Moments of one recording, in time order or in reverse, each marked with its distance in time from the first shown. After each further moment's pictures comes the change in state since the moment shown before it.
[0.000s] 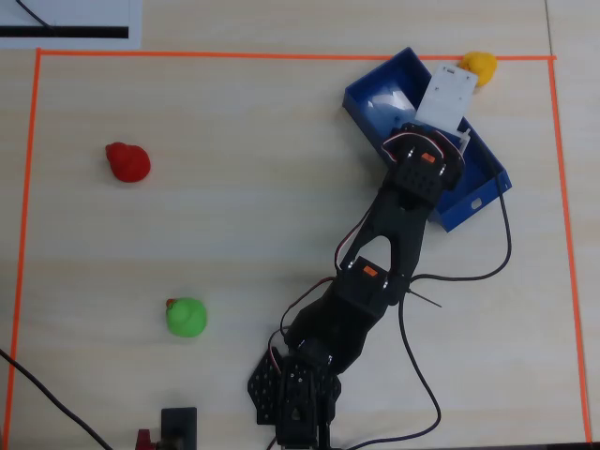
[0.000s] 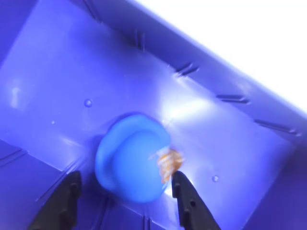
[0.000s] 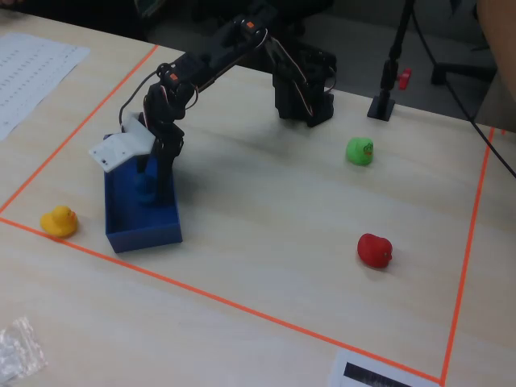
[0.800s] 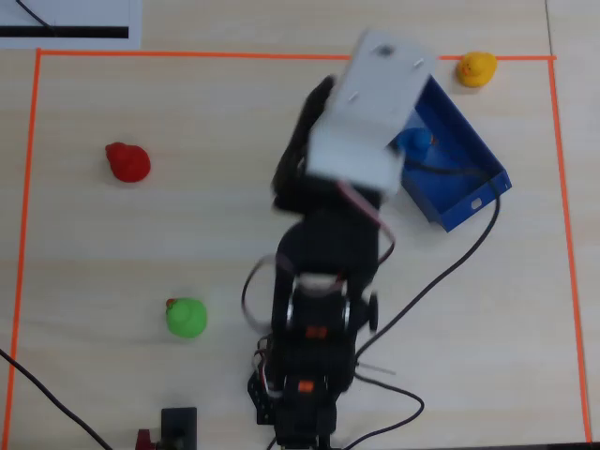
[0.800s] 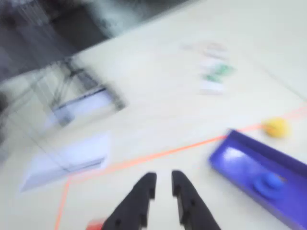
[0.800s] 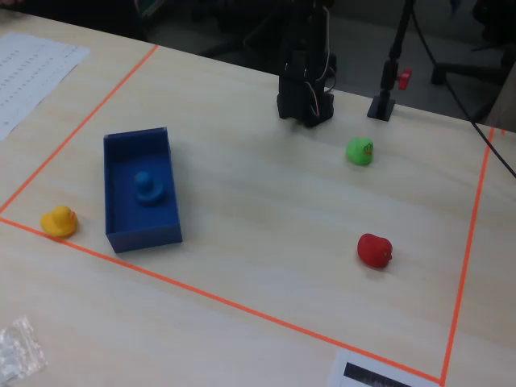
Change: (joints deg) arm -28.7 55.5 -25.9 34.5 24.5
